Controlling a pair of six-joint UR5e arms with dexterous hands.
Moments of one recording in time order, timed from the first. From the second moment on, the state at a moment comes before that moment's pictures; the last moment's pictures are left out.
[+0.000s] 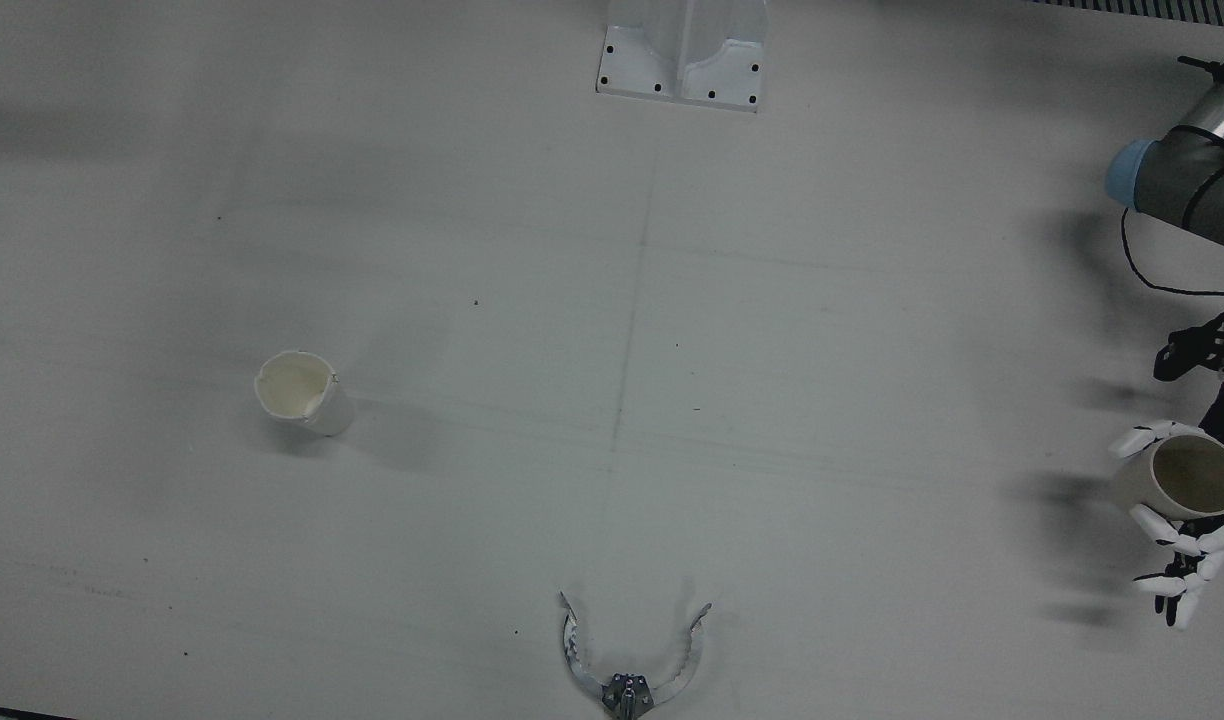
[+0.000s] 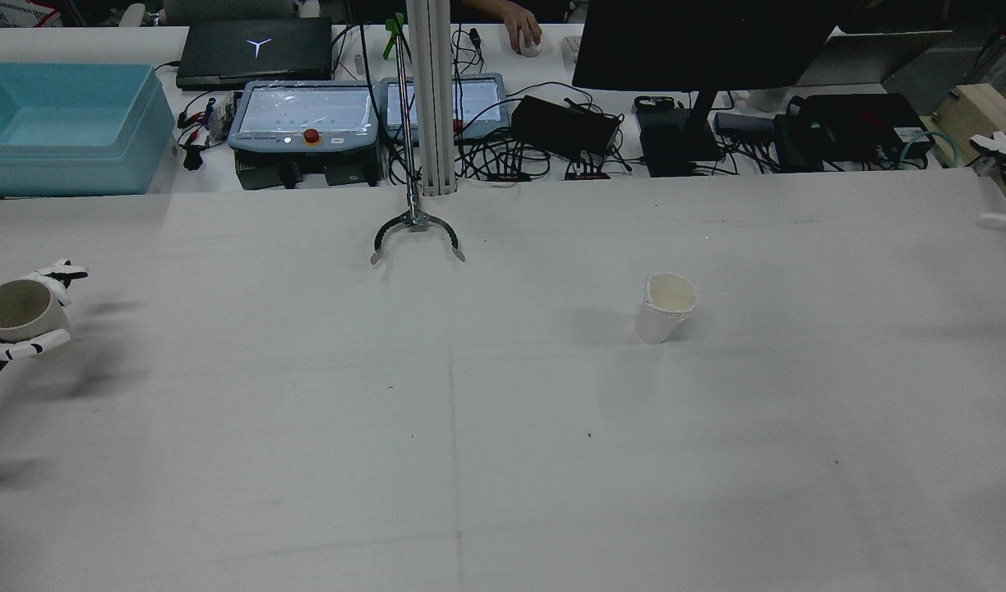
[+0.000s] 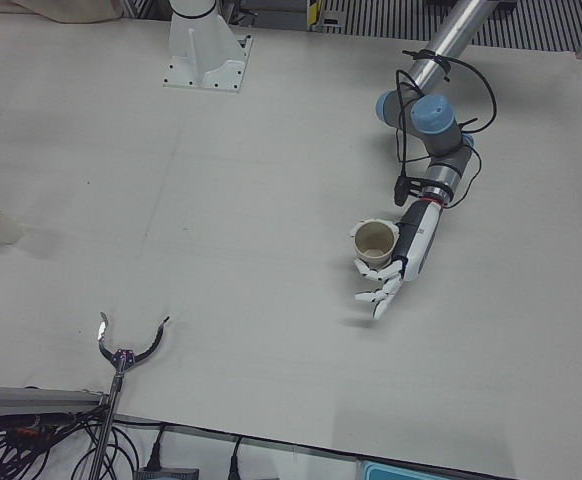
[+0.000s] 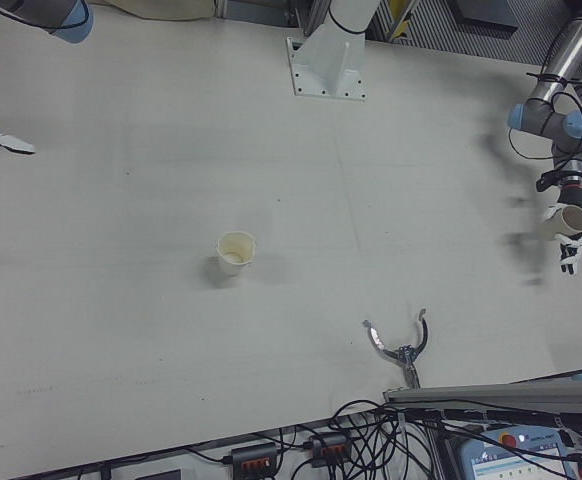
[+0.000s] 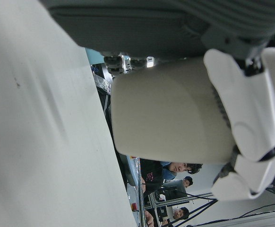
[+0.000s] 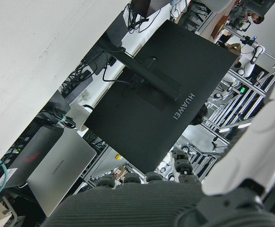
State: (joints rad) left arm -0.79 -1.55 -1.53 -0.27 1.07 0.36; right arm 1.35 -1.69 1.80 -3.30 -1.47 -0.62
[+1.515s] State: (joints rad) left arm -0.84 -1.55 -1.51 -0.30 1.07 0.32; right arm 0.68 -1.47 1.58 -3.09 -0.91 -0.52
